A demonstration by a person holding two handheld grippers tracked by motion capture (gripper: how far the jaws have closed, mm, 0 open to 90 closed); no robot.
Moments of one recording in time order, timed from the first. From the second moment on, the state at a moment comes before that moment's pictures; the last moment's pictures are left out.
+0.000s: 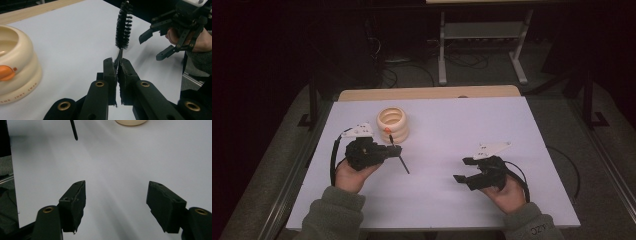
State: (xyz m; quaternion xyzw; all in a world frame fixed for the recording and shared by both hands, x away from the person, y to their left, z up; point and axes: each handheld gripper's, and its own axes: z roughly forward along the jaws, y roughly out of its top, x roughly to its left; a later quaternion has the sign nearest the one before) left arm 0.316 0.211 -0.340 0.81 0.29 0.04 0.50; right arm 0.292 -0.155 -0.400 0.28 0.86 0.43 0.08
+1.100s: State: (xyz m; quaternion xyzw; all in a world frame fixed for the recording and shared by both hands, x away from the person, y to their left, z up) left arm 0.364 0.222 -0.298 0.81 0.32 0.05 0.49; right arm 0.293 -0.185 -0.402 0.32 0.84 0.43 0.09
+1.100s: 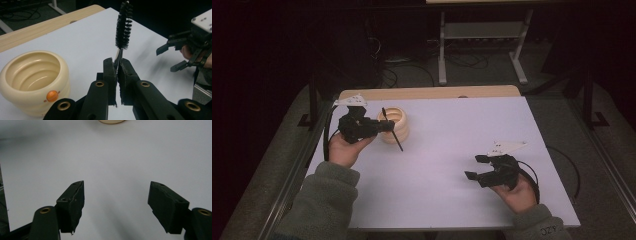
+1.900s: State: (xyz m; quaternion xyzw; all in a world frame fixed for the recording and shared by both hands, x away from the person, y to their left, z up) left arm 0.408 0.228 -0.257 0.80 0.36 0.07 0.48; right arm 0.294 -0.186 -0.402 0.32 0.84 0.43 0.09
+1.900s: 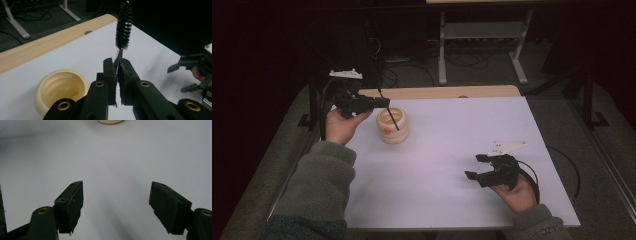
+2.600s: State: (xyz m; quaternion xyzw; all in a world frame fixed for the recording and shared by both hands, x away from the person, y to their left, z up) left arm 0.438 0.241 -0.250 0.76 0.42 0.10 0.48; right arm 0.296 -0.185 -0.403 0.32 0.84 0.43 0.10
